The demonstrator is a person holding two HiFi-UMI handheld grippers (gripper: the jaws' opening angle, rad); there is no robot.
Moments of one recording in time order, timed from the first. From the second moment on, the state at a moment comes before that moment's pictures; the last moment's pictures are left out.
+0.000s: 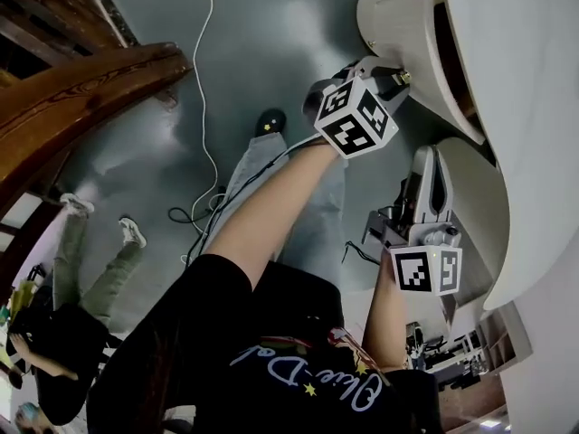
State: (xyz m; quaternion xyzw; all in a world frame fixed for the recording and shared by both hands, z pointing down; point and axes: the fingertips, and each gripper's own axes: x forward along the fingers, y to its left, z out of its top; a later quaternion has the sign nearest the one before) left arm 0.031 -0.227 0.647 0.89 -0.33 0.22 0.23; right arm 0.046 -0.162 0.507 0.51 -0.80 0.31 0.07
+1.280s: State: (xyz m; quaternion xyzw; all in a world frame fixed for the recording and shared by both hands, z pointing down) left arm -0.005 -0.171 0.650 0.89 -0.31 0.24 0.25; right arm 0.072 -0.090 0.471 0.61 -0.73 0.31 0.00
